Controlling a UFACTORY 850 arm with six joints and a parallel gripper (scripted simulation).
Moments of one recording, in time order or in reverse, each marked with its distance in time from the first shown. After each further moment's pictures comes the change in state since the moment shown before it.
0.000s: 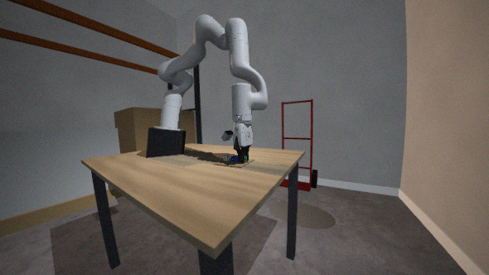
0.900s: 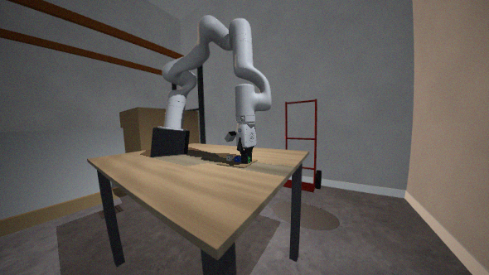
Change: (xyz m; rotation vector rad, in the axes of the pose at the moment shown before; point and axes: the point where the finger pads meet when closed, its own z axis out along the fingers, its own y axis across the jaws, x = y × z) arm 0.000 0.000 0.004 0.000 0.000 0.000
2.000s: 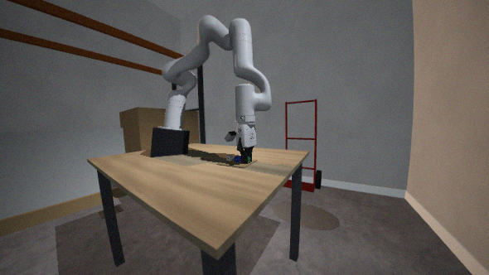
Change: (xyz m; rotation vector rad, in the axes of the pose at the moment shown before) arm 0.000 0.000 0.000 0.000 0.000 0.000
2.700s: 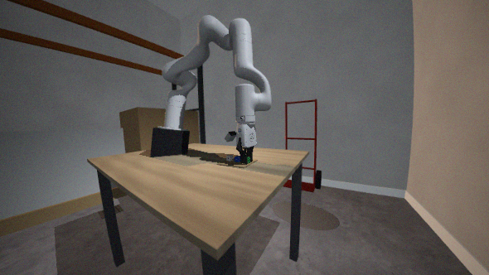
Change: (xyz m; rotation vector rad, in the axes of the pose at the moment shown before) arm 0.000 0.000 0.000 0.000 0.000 0.000
